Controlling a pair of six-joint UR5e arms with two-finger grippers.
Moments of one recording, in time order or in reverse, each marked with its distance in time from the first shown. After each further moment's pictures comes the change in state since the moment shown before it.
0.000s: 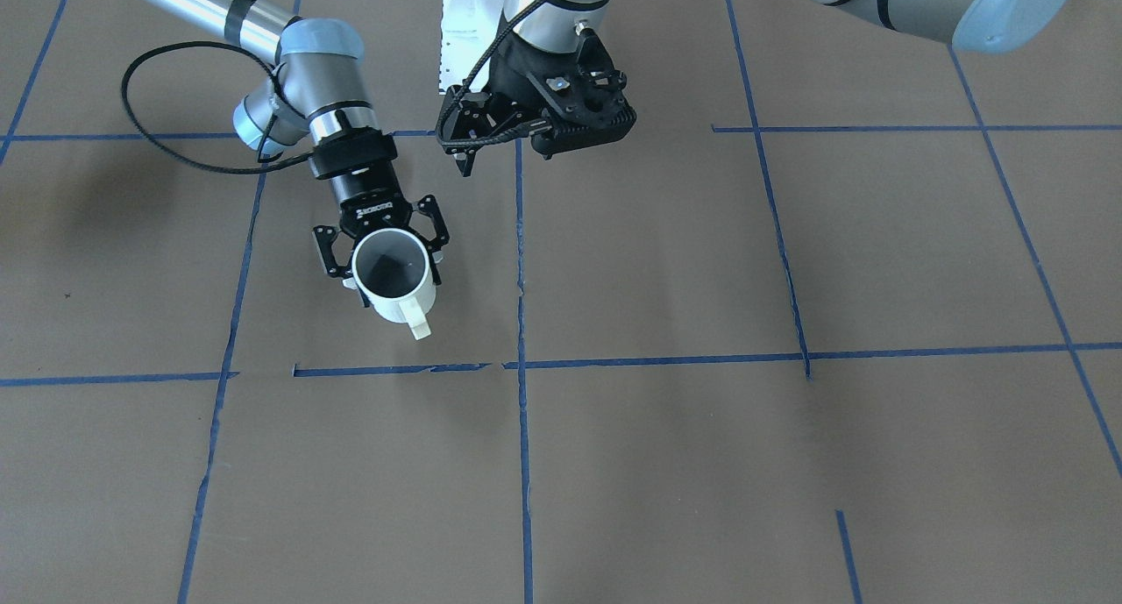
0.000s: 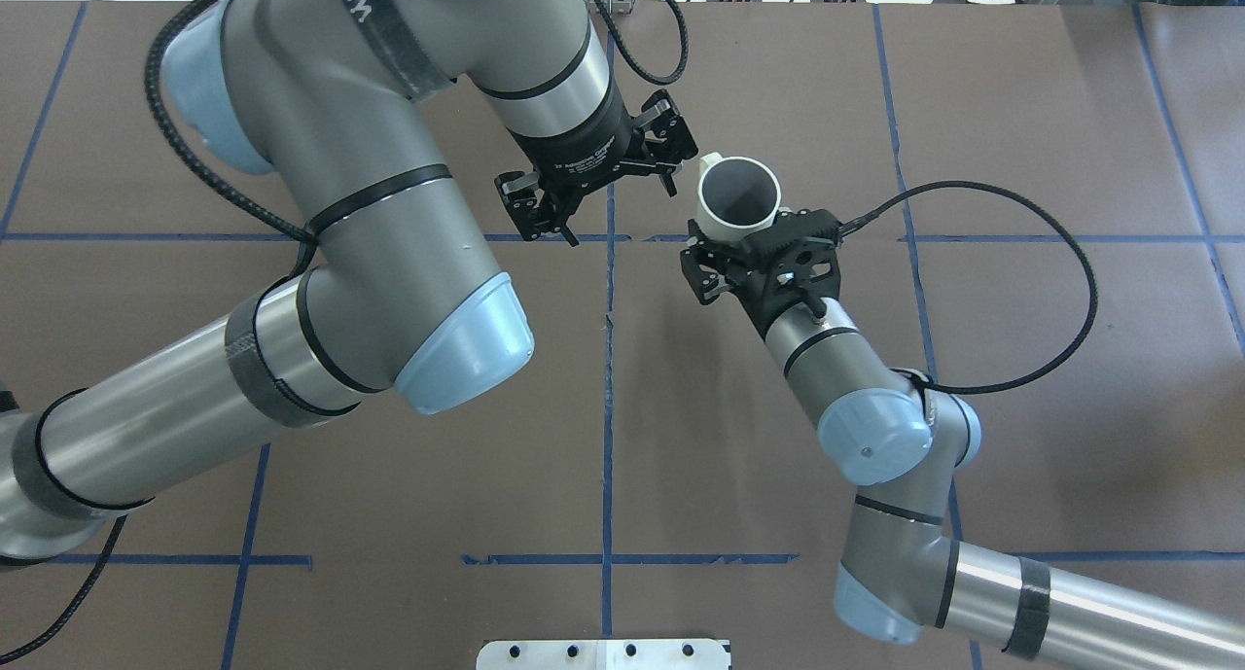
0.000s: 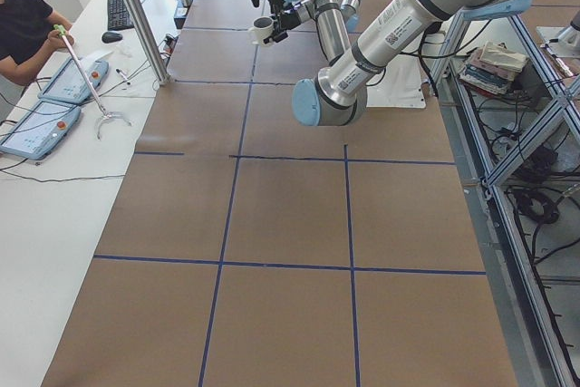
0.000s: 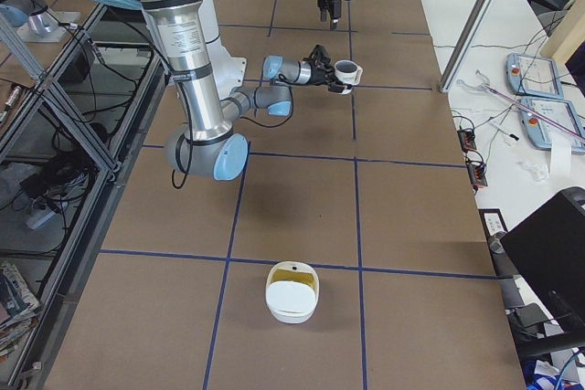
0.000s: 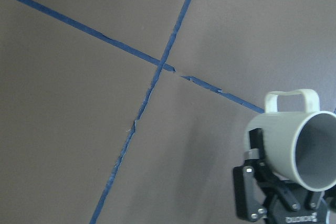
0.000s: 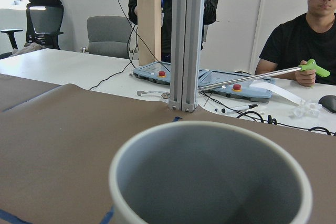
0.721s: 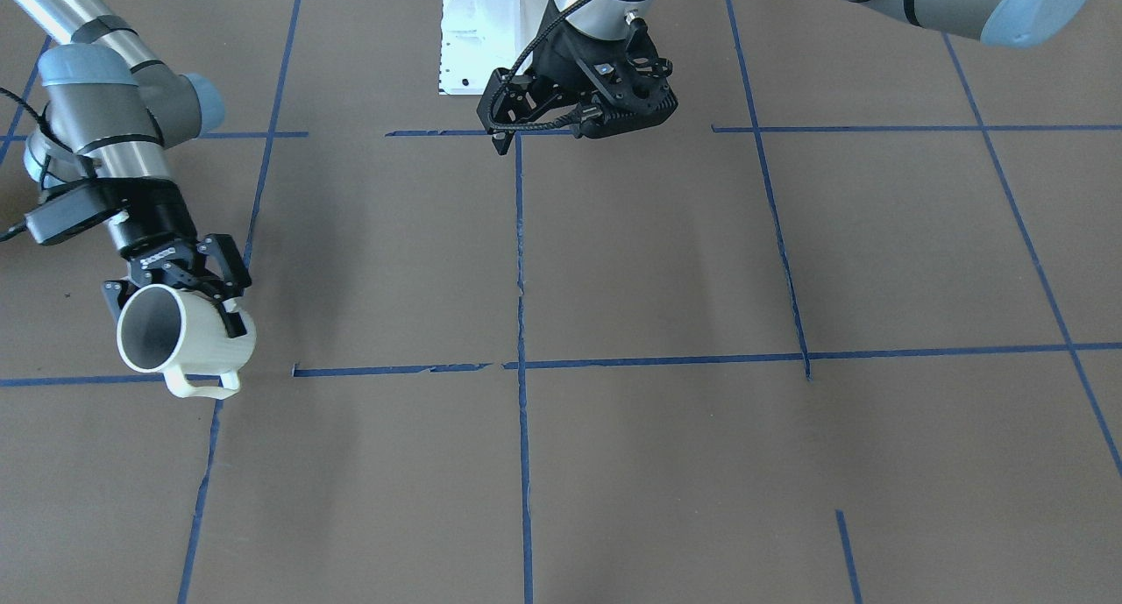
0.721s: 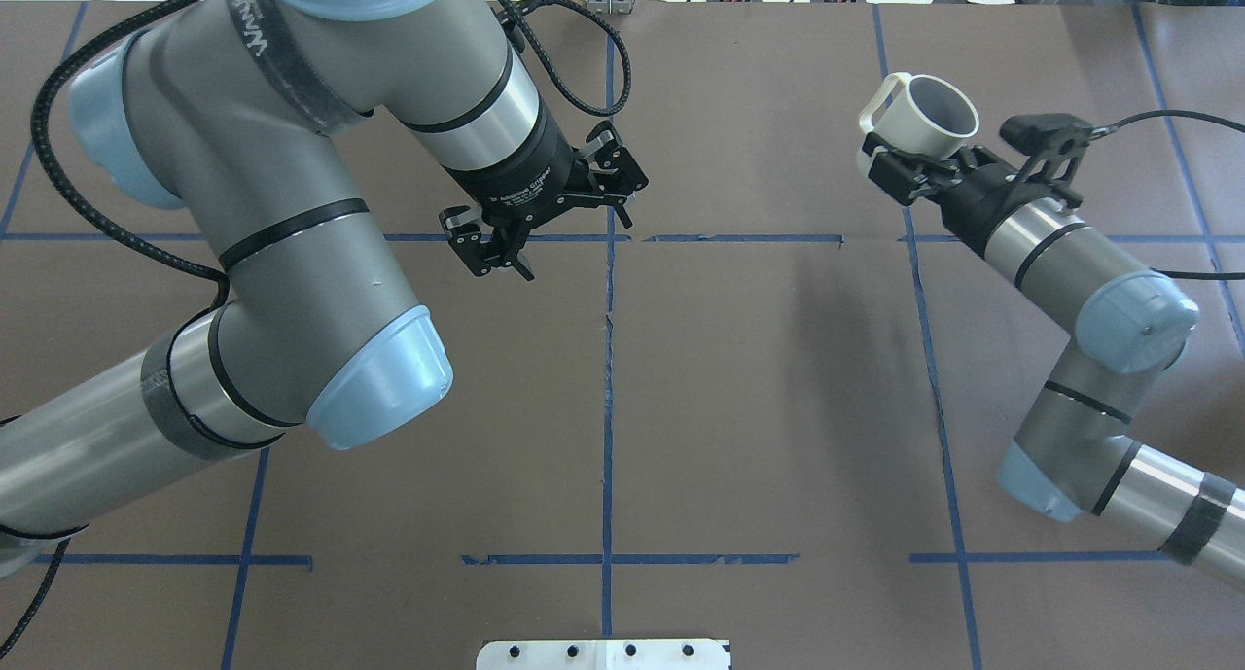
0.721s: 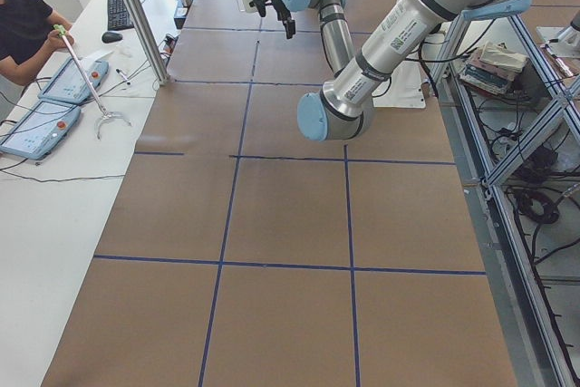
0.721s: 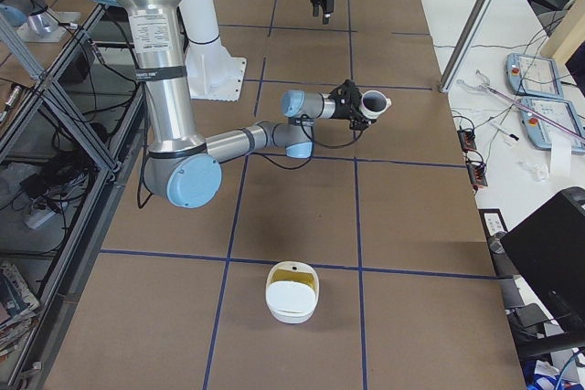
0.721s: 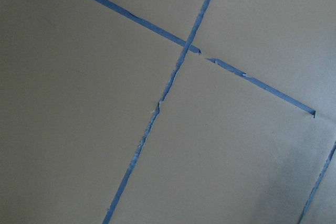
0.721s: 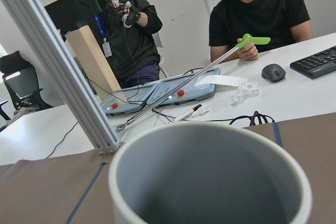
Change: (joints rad) left arm -0.009 0.123 -0.145 0.001 -0.052 -0.025; right arm 0.300 -0.235 -0.004 0.315 0.365 0.219
